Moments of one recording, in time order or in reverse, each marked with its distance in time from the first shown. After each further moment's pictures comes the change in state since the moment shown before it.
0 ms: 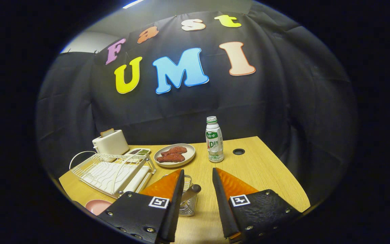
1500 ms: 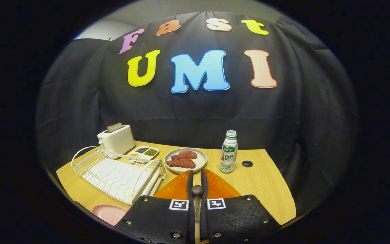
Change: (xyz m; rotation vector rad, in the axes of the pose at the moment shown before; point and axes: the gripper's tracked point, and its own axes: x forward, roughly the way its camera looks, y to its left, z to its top) arm -0.006 0.063 0.069 -0.134 0.029 0.026
